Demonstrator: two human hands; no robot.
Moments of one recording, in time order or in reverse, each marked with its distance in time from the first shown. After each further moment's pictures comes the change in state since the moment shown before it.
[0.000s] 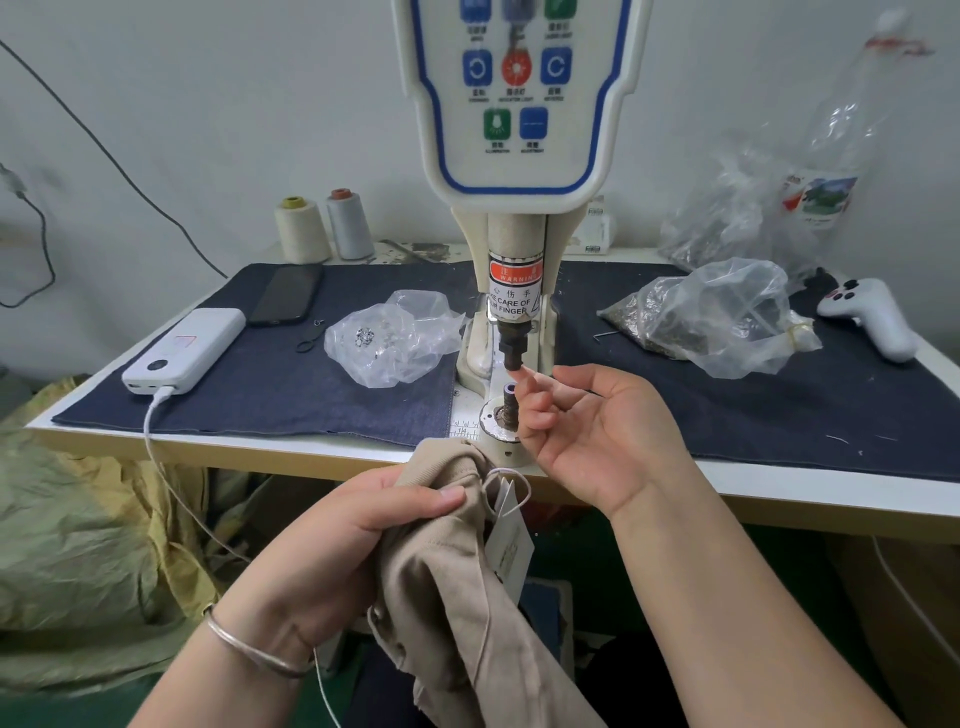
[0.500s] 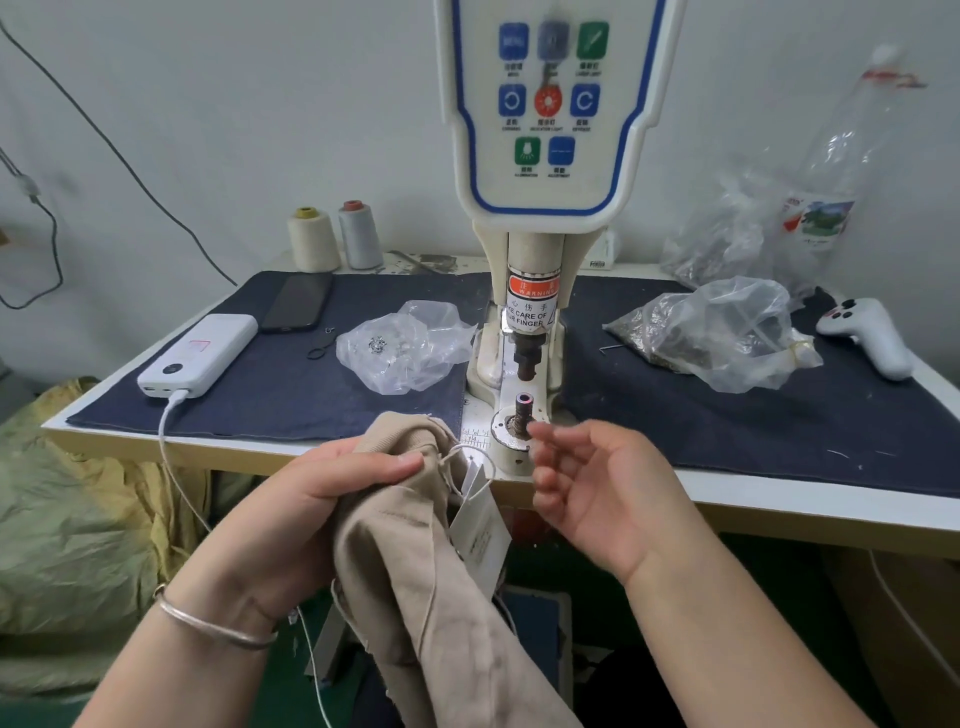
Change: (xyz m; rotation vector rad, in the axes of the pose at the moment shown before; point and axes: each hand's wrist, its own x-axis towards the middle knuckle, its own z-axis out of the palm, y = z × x) left_hand -0.017 0.025 -0.022 -0.010 0.052 0.105; right_hand -0.017 0.024 -0.015 -0.349 0.185 -0.063
